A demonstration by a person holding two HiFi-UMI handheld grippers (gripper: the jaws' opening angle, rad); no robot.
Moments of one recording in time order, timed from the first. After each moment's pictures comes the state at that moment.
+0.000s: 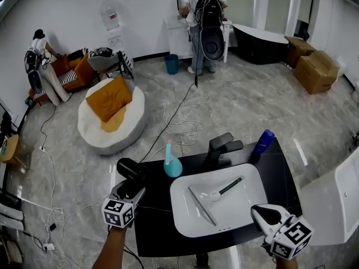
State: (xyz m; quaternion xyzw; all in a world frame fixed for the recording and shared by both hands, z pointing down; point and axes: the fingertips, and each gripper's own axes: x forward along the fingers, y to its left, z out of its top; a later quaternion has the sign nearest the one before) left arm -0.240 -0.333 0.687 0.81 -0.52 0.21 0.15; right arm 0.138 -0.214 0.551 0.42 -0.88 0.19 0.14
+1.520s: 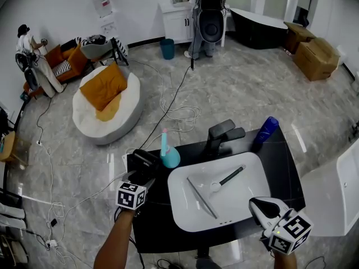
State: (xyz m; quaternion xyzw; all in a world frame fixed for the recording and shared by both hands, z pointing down) left arm -0.209 -0.364 0.779 0.79 -0.48 0.33 0.22; right arm 0.133 -0.228 0.586 0.42 -0.87 0.23 0.14
